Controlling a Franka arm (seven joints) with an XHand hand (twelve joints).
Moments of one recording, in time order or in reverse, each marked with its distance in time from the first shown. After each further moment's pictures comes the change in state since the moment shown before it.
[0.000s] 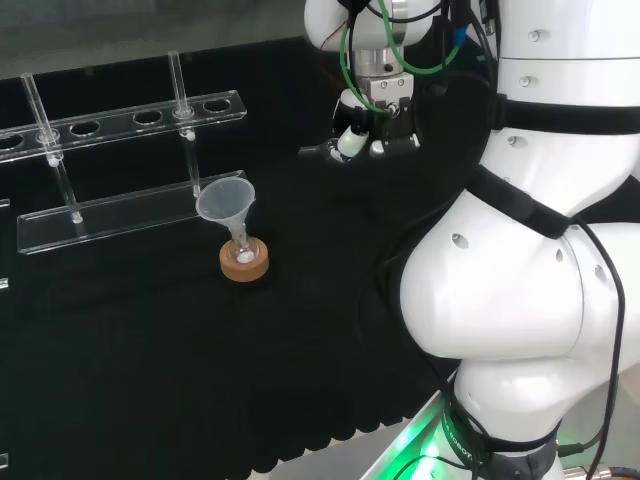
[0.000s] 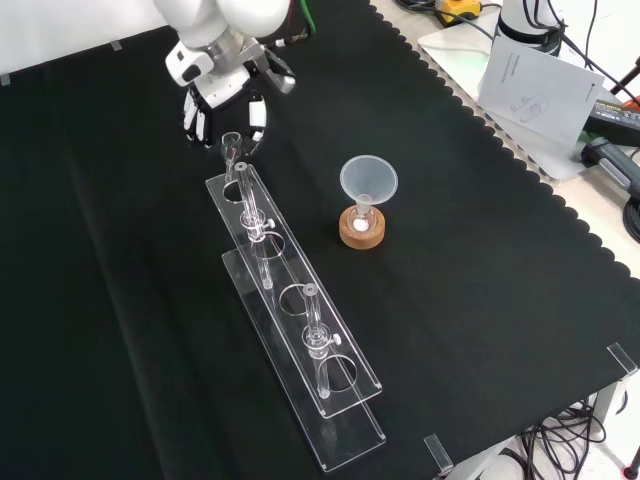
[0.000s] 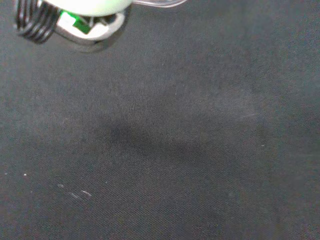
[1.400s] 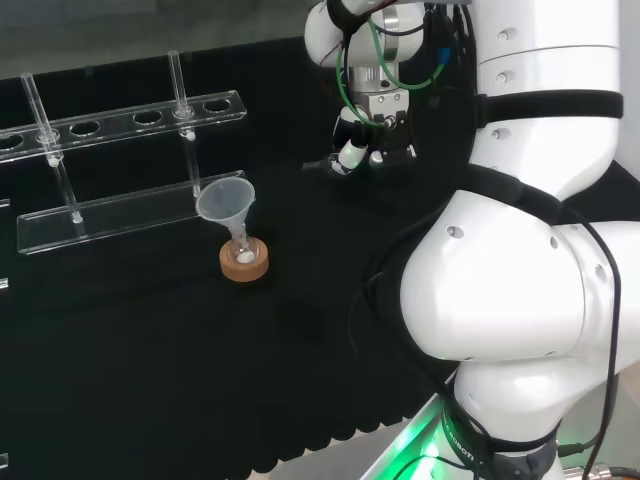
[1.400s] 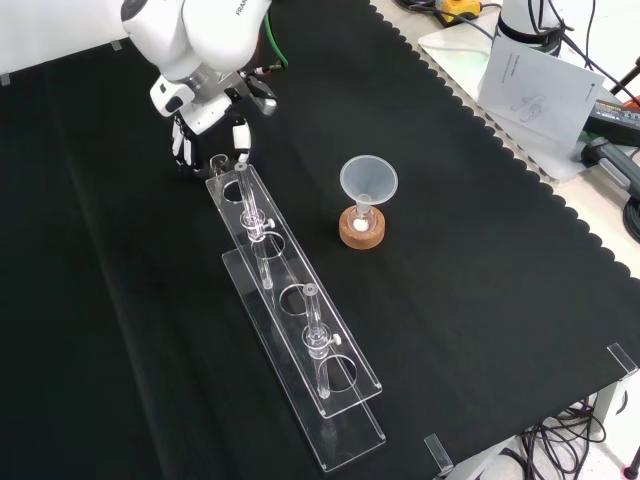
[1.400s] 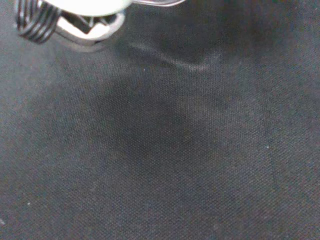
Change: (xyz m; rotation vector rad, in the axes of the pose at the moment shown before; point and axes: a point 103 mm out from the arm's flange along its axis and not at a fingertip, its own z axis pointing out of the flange) arm -0.017 0.046 0.037 0.064 0.010 -0.014
